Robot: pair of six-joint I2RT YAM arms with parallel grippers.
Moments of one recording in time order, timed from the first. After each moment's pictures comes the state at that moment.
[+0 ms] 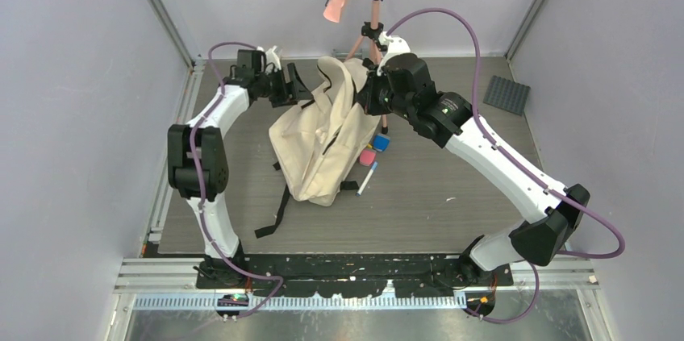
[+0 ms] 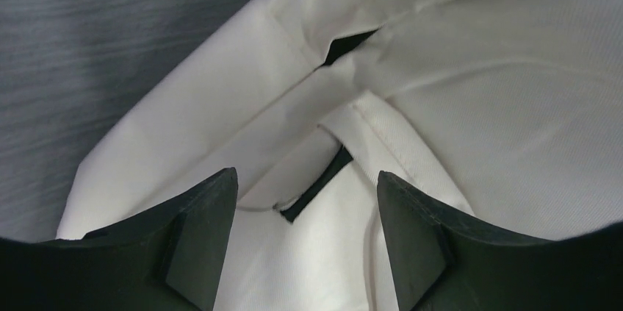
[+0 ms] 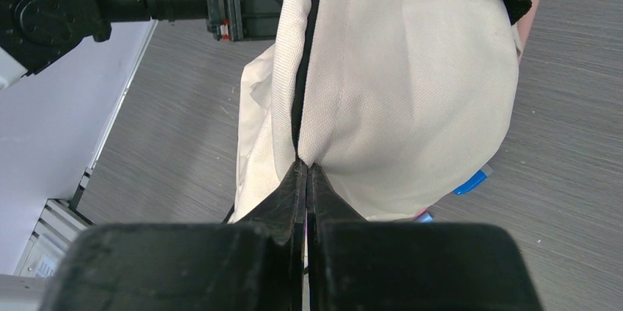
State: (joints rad) left arm -0.12 1.91 1.52 -0.36 0.60 -0.37; right arm 0.72 1.44 1.56 -0.54 0.14 0.44
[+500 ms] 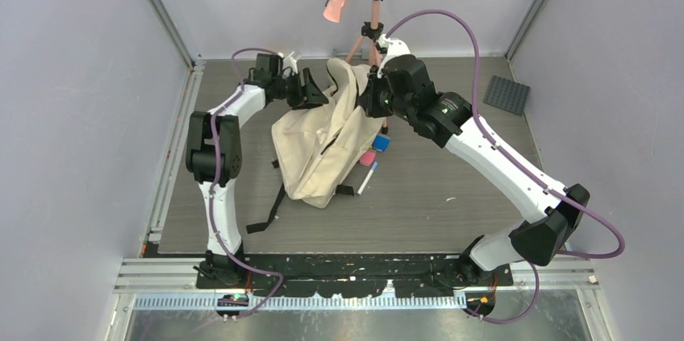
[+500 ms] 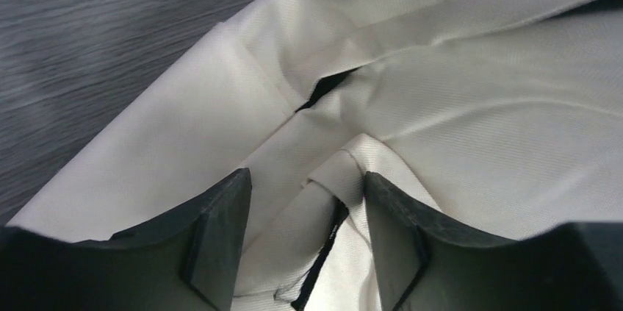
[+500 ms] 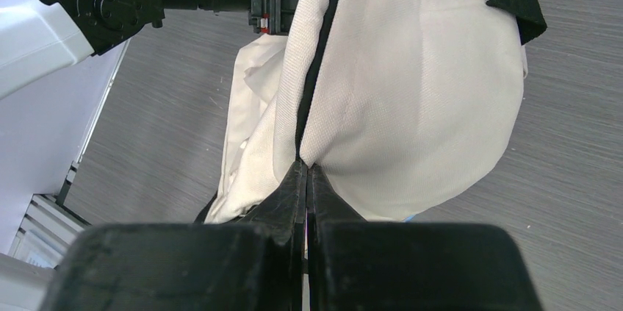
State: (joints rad) left arm -0.17 2.12 1.62 -0.25 0.74 -0.44; right arm 0.72 1.44 1.56 -0.58 0.15 0.44
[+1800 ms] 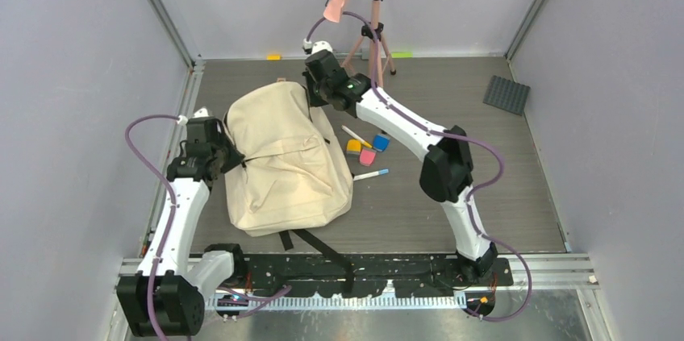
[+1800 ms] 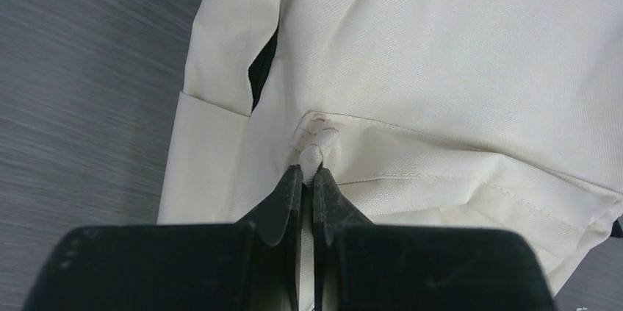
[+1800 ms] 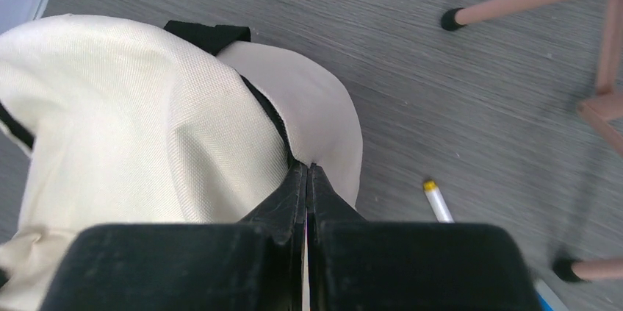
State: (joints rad) left arm 0.01 0.98 0.84 -0.63 -0.03 -0.53; right arm 0.78 2.12 2.06 -0.54 0.22 0.35
